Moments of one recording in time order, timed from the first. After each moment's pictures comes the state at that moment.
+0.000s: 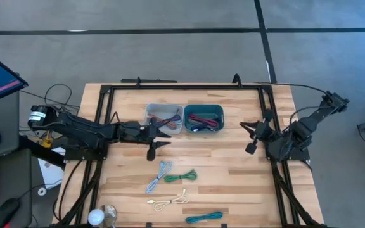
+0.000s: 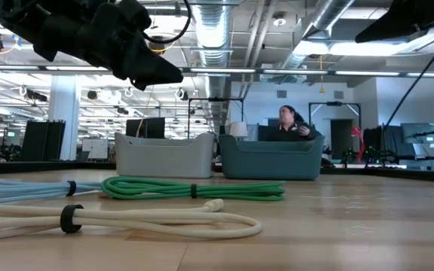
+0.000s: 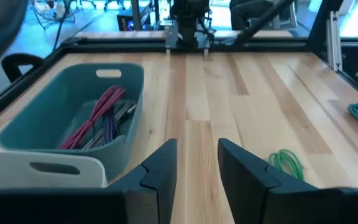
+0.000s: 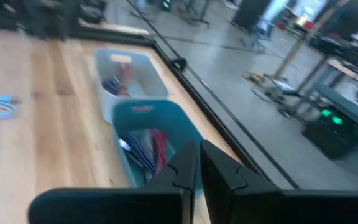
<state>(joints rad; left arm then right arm) -0.07 1.09 0.45 0.51 -0.07 0.04 0.65 0.69 0.66 -0.72 1.17 0.37</state>
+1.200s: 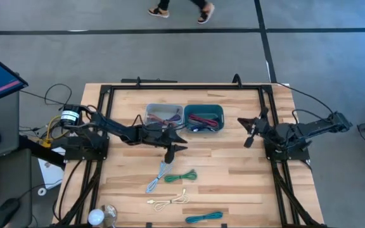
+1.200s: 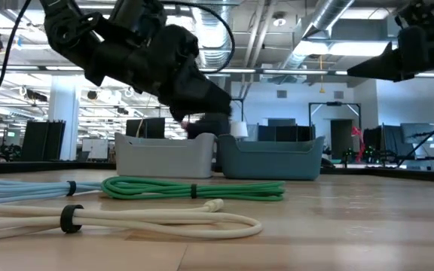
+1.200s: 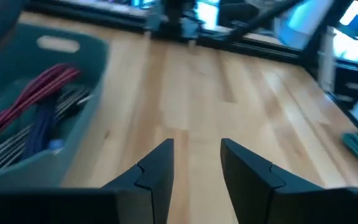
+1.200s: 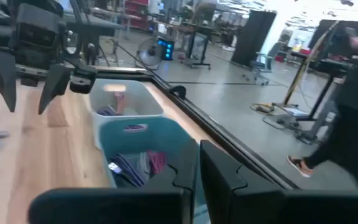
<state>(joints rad) -0.05 1.52 0.65 0.71 0.04 -0.14 0.29 0.23 0.15 -0.03 0.83 -0.13</state>
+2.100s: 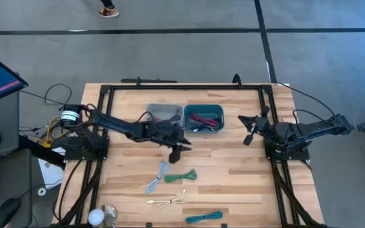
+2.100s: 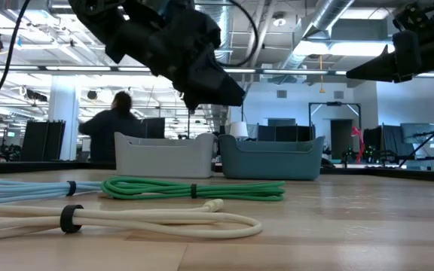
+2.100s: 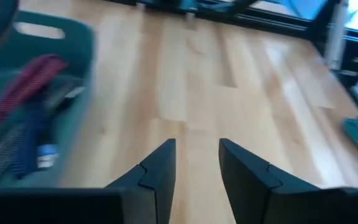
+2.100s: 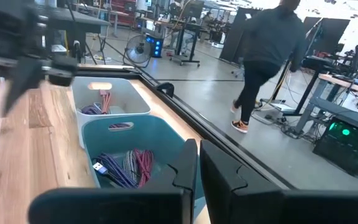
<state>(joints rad) -0.04 1.52 0.87 0.32 0.08 -0.11 0.23 0.23 0.15 -0.03 0.84 -0.13</state>
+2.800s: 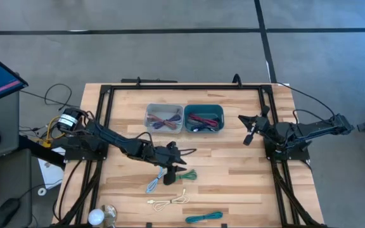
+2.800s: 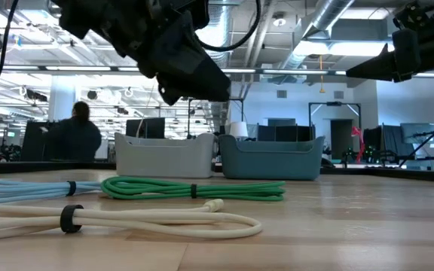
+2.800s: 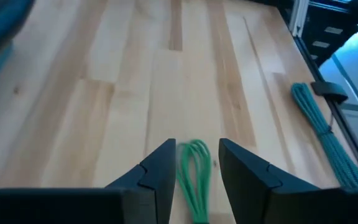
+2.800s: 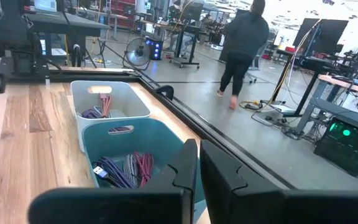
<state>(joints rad) -0.31 1.52 0.87 0.25 -0.12 -0.26 0.23 0.23 0.15 -0.01 0.84 -0.13</state>
